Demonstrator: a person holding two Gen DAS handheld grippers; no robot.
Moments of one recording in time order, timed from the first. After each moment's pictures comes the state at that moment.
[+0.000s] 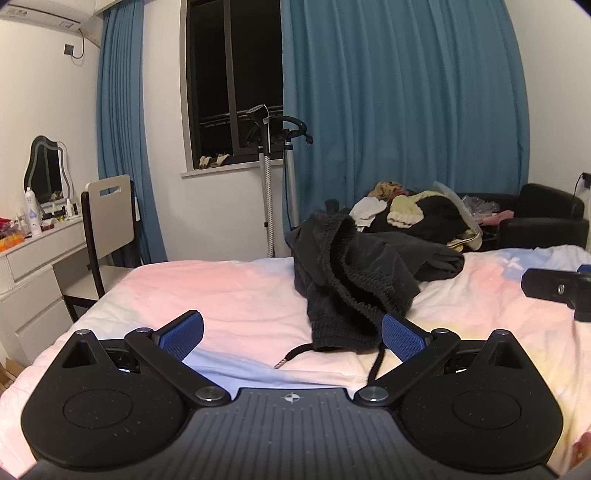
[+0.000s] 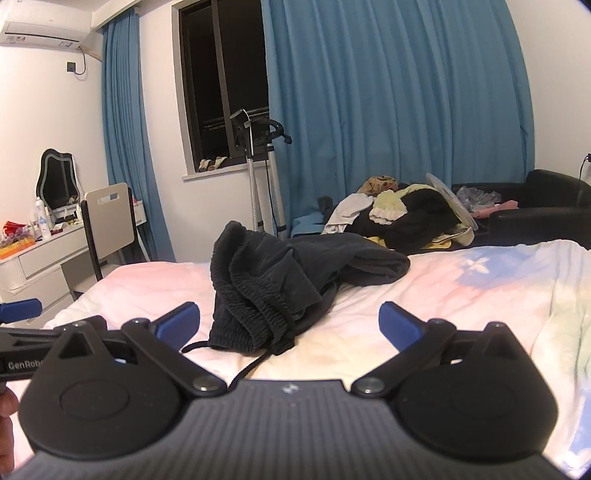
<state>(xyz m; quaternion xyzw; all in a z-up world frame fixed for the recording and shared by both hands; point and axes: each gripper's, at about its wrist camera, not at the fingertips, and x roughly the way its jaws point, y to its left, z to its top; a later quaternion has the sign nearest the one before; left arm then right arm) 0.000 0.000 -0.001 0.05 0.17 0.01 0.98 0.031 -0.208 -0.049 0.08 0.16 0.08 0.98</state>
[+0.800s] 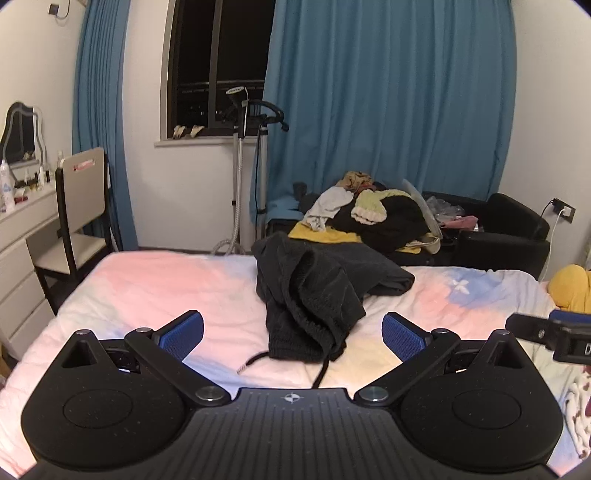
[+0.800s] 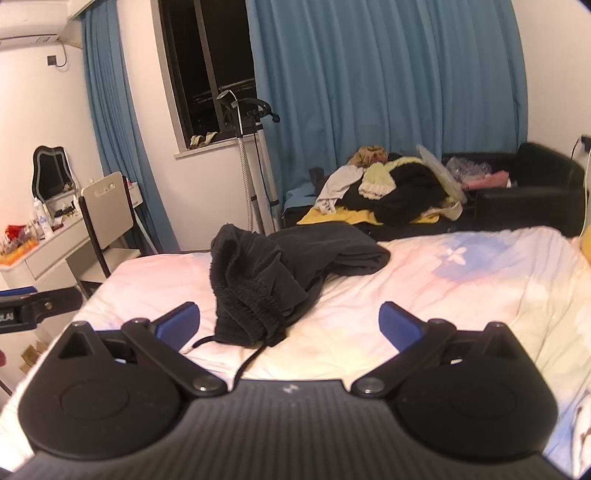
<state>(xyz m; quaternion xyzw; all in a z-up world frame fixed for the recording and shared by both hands) 0.001 -0.002 0.098 0.00 0.23 -0.04 0.97 0.019 -0.239 0.046 0.10 0.24 0.07 0.96</state>
